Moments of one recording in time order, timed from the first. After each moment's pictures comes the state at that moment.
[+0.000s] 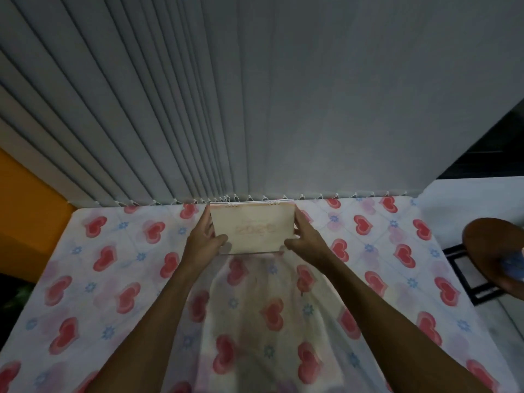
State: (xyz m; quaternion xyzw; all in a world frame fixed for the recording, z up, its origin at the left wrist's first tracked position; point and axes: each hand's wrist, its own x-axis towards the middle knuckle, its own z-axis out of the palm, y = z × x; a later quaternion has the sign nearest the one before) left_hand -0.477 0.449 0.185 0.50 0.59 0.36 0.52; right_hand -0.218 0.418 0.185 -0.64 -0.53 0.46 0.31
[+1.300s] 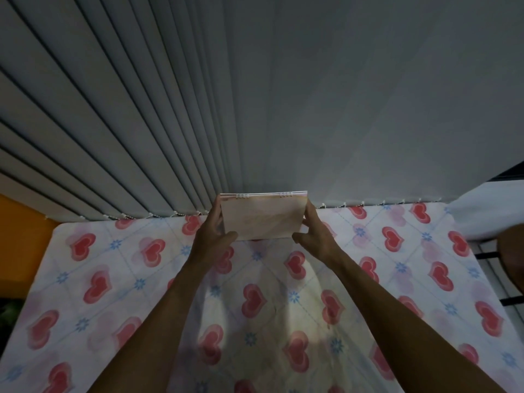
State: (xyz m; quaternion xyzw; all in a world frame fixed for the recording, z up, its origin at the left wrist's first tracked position) left_hand -0.500 0.564 0.145 0.59 0.58 0.27 0.50; right_hand -0.225 0.526 0.134 -0.63 -0.55 0.44 0.33
